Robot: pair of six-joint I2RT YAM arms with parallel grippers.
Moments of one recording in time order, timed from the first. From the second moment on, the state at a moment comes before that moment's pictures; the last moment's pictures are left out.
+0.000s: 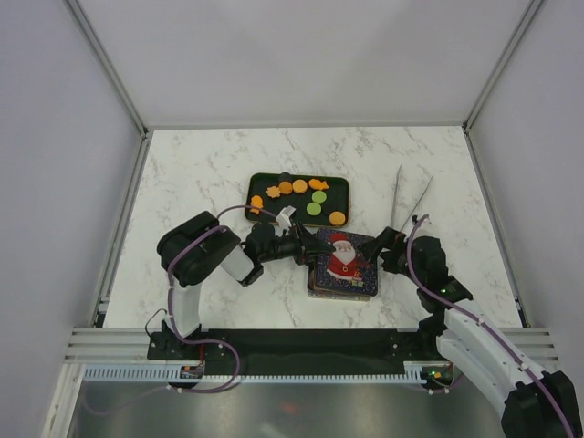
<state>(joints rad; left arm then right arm) -0.73 1.97 0.56 1.29 0.54 -1.56 0.34 0.67 0.22 -0.01 -0.11 0.73</state>
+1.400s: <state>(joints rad) -0.66 1.90 0.47 1.29 0.59 -1.53 0.34 0.82 0.21 0.05 -0.17 0.70</state>
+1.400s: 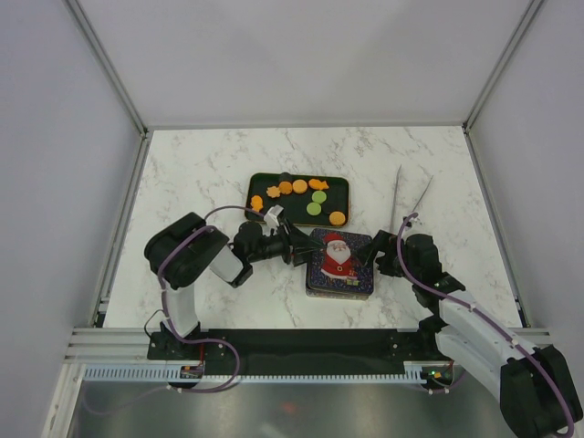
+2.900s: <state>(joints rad) -0.54 1.55 0.48 0.59 0.60 -1.09 0.34 0.89 0.35 -0.12 -0.17 0.67</state>
